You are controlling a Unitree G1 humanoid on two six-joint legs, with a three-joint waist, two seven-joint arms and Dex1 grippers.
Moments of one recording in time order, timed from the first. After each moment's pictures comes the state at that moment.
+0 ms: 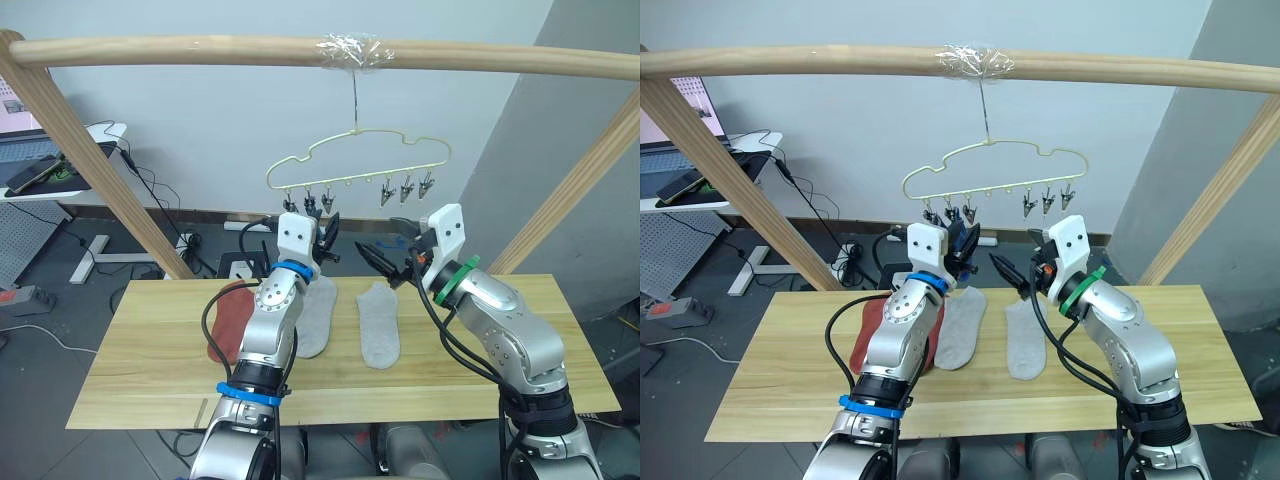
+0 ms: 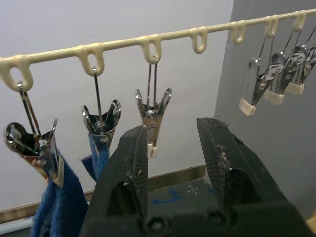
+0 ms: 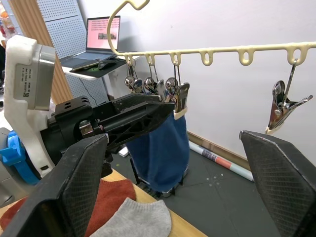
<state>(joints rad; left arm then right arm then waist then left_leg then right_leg) -0.46 -0.02 -0.03 0.24 -0.15 0.03 -0.22 -0.33 -0.27 0.08 -0.39 0.38 0.62 0.41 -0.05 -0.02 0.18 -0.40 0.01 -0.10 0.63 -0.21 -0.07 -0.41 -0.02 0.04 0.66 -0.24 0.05</state>
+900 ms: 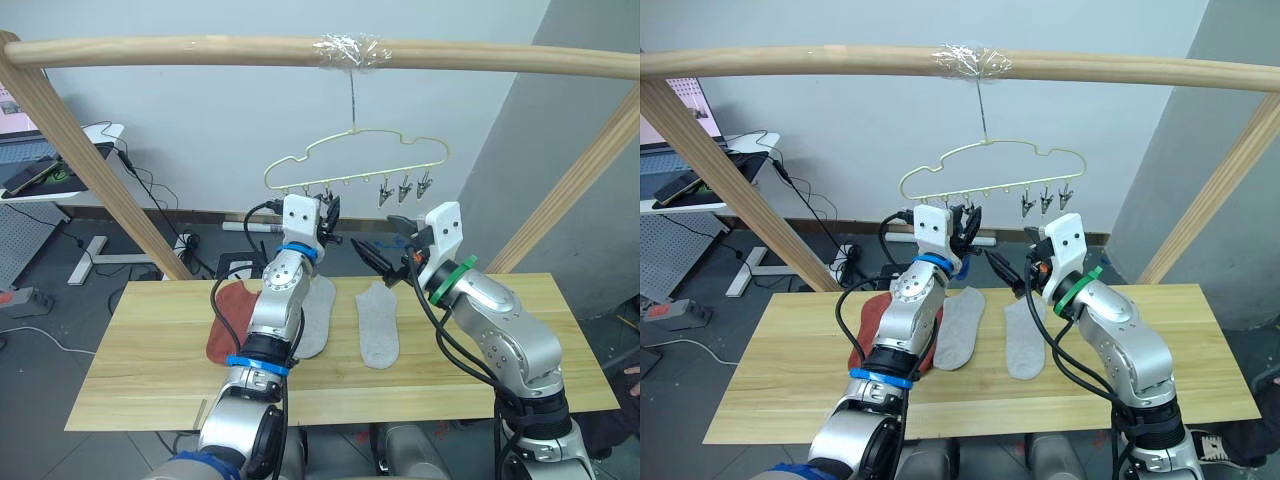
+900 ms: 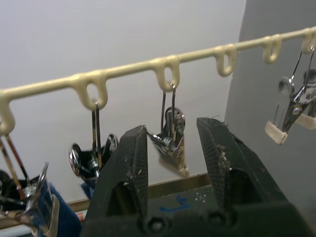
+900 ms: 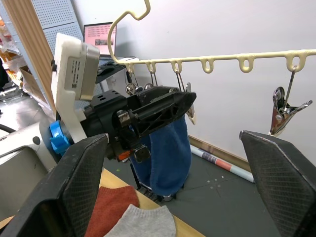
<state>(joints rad) -0.61 -0.02 0.01 0.45 -0.13 -0.06 -0.19 -0.33 -0.23 0.08 -0.43 0.38 0.66 0.37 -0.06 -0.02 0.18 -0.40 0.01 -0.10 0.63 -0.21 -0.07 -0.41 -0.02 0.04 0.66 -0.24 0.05</state>
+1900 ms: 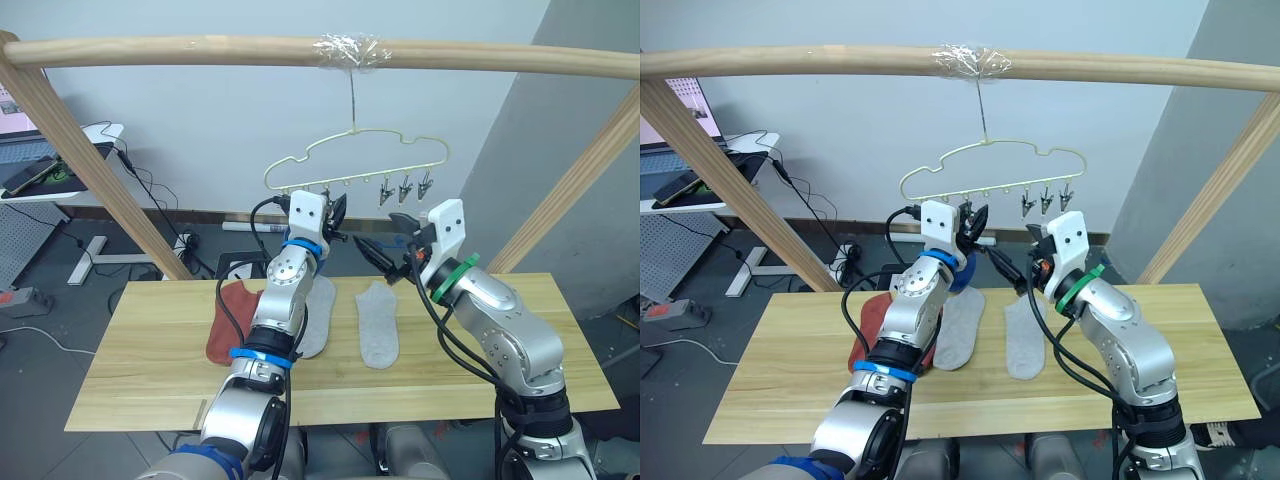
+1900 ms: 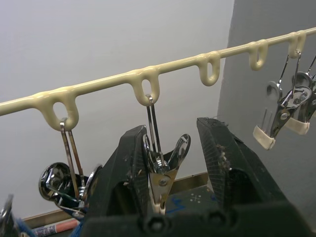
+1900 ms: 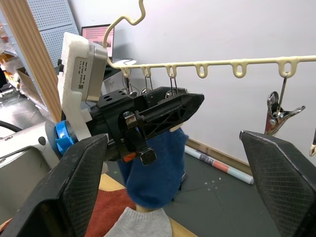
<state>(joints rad) -0.66 -0.04 0.02 0.51 -0.14 -0.08 -0.21 -0.34 -0.23 0.07 -0.43 0.38 0.66 0.36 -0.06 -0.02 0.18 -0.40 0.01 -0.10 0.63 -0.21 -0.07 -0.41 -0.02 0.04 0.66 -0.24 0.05</state>
